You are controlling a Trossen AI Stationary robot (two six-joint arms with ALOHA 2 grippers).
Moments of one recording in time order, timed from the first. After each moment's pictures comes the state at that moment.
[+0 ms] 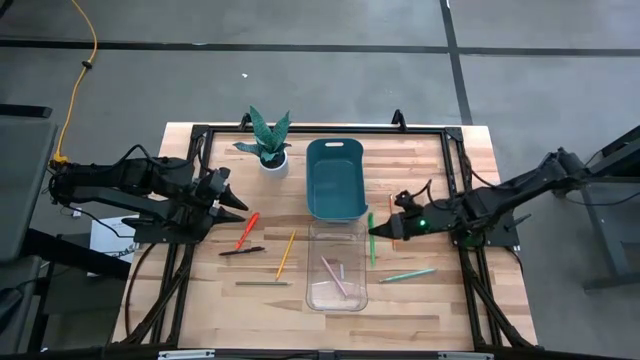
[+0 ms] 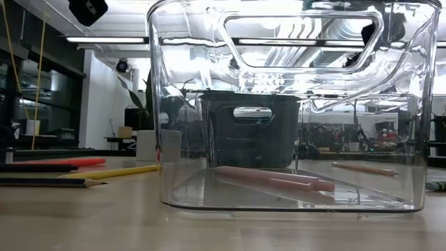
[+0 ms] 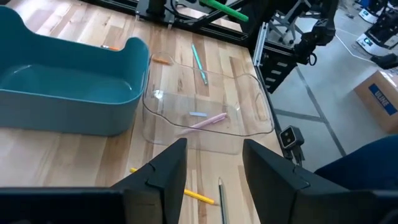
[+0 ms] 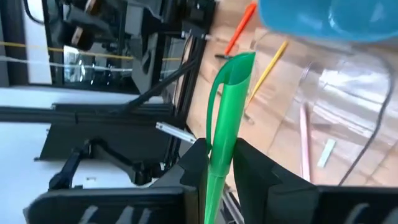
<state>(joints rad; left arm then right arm) 0.03 0.66 0.85 -0.67 0.12 -0.30 0.37 1.01 0.72 -0.09 0.25 1.45</state>
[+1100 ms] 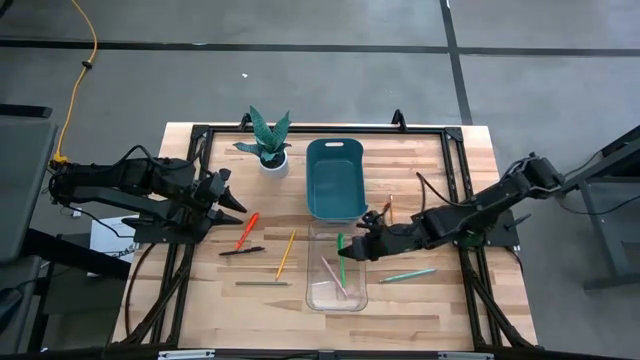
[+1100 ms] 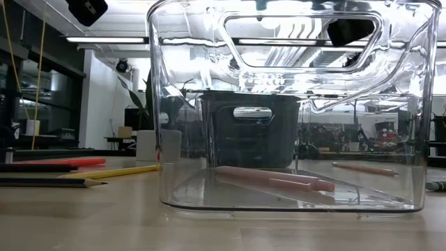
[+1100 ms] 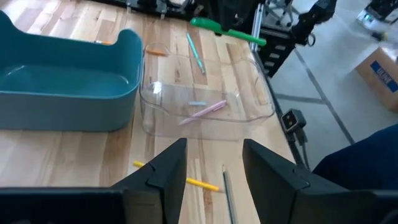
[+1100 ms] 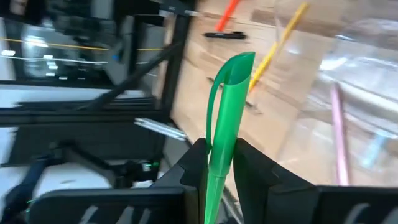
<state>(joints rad) 0.03 0.66 0.85 -0.72 0.15 -0.22 0.40 1.43 0.98 -0.07 0.25 1.51</state>
